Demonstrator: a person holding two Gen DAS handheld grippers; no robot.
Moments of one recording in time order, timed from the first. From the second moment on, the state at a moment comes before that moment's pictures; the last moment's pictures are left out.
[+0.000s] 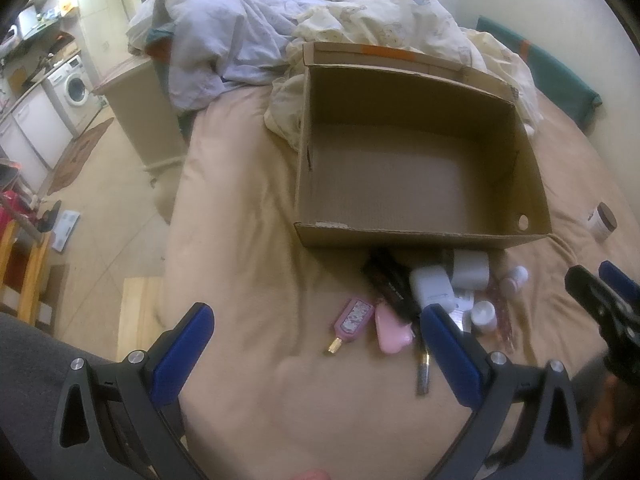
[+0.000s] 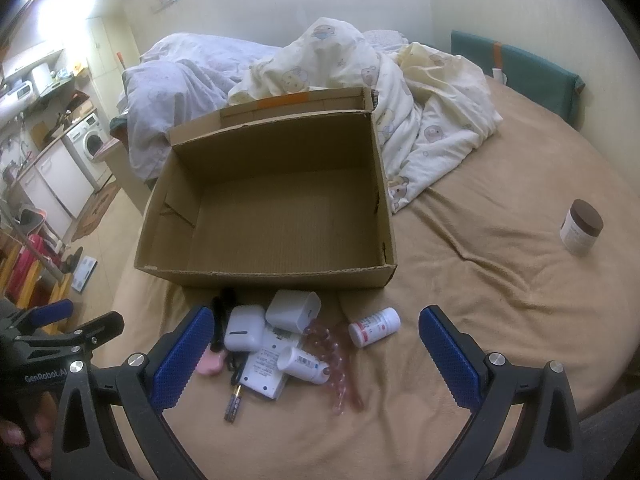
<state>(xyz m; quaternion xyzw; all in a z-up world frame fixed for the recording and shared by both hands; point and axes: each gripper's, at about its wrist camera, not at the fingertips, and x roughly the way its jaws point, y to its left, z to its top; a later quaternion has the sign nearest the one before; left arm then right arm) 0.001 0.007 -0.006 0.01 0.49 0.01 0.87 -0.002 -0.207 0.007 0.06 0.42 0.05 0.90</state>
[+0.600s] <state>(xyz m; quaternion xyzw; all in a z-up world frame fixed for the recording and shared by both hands) 0.002 0.006 -0.006 0.01 0.50 0.01 0.87 -0.001 -0.207 0.008 0.06 0.42 0.04 0.90</state>
